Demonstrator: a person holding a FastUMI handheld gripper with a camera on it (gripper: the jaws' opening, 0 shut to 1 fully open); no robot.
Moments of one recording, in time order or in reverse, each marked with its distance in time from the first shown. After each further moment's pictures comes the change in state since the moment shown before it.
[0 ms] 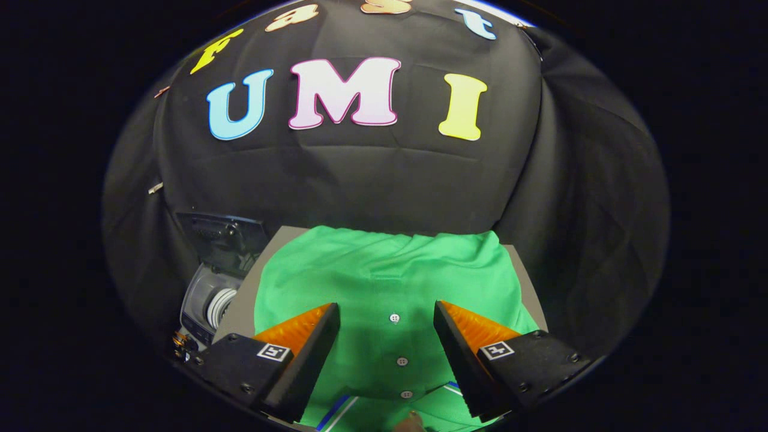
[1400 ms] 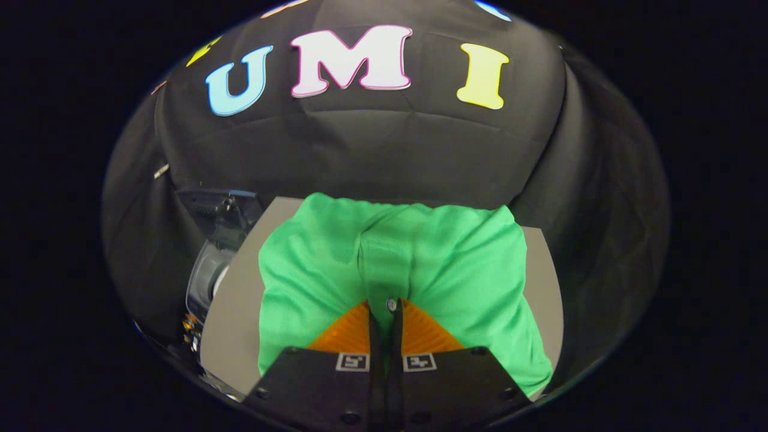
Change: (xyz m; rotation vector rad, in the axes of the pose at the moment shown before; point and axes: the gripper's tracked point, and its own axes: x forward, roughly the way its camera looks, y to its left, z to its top) arm 0.018 -0.005 -0.018 0.020 0.184 0.061
